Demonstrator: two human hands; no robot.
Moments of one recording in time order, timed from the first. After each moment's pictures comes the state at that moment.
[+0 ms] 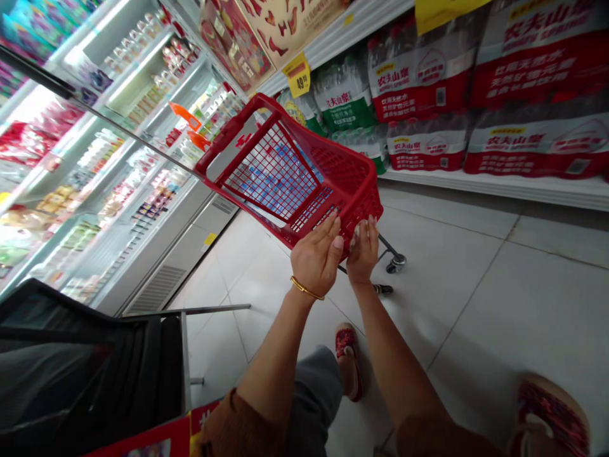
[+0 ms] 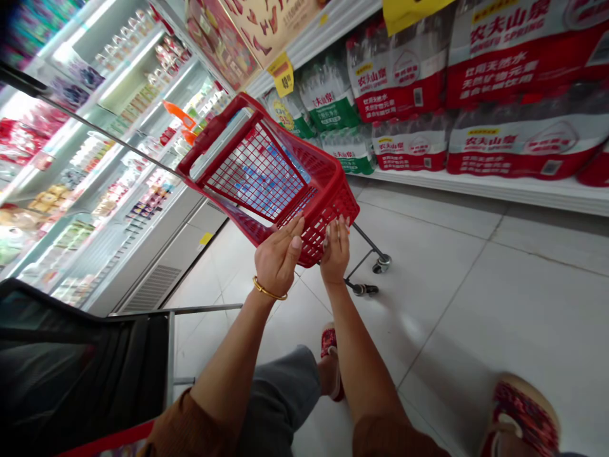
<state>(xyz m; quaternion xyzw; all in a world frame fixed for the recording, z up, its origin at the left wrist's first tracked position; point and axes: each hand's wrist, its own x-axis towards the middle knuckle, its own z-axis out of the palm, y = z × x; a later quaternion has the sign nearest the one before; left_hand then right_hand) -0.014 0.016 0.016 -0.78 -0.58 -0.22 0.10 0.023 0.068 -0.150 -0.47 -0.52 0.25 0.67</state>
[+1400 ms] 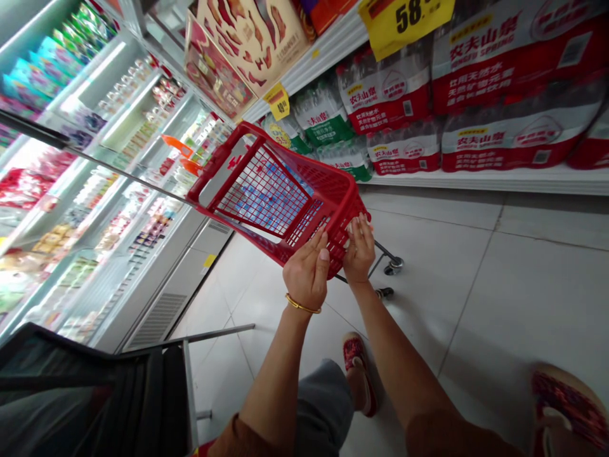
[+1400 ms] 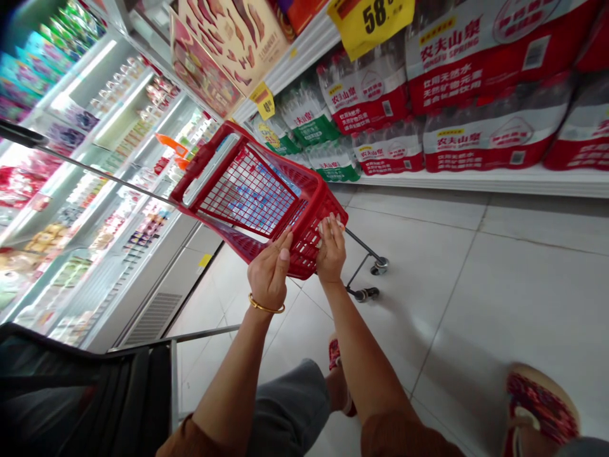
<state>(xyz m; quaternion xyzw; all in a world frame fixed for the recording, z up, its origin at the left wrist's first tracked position) -0.011 0.012 0.015 -0.78 -0.56 -0.25 0.12 0.029 0.089 -0.135 -0.46 -0.46 0.20 0.73</state>
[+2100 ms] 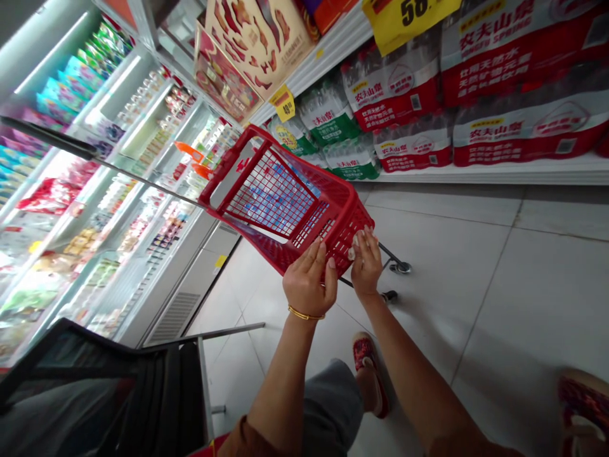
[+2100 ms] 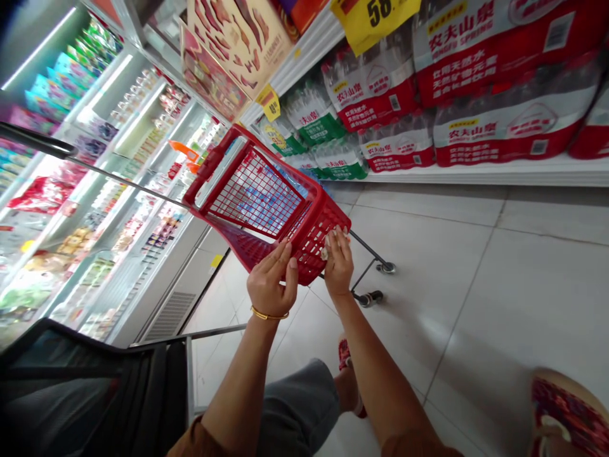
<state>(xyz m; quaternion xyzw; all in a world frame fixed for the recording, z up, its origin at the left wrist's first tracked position) -0.019 -0.006 0.014 -0.77 -0.55 -0.19 0.25 0.027 0.059 -0.147 -0.44 -0.46 0.22 0.74</state>
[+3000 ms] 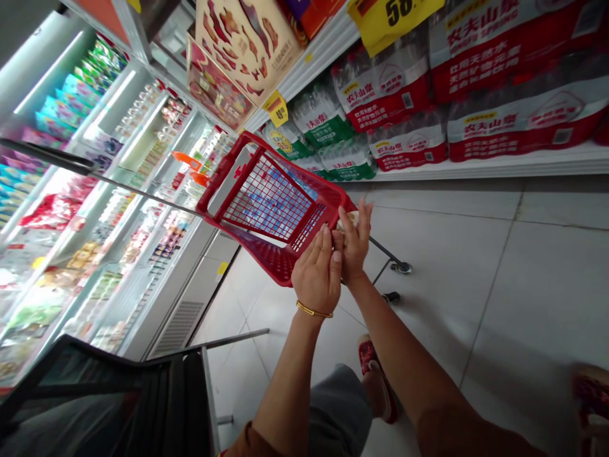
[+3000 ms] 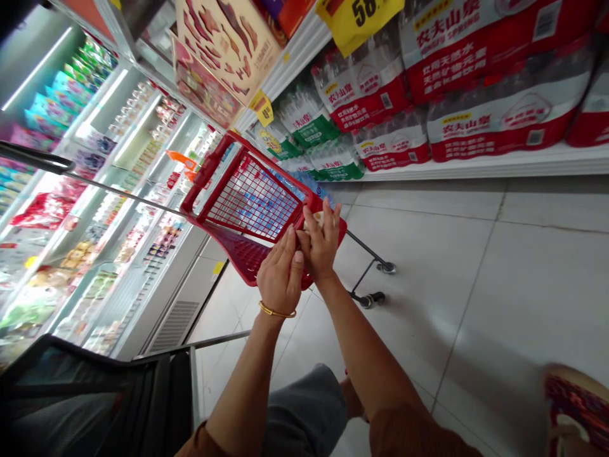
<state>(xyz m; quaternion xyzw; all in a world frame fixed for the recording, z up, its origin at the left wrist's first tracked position) -0.011 0.015 0.009 -0.78 -0.58 -0.15 0.18 0.022 0.093 -0.086 -0.41 -0.46 0.19 0.77</state>
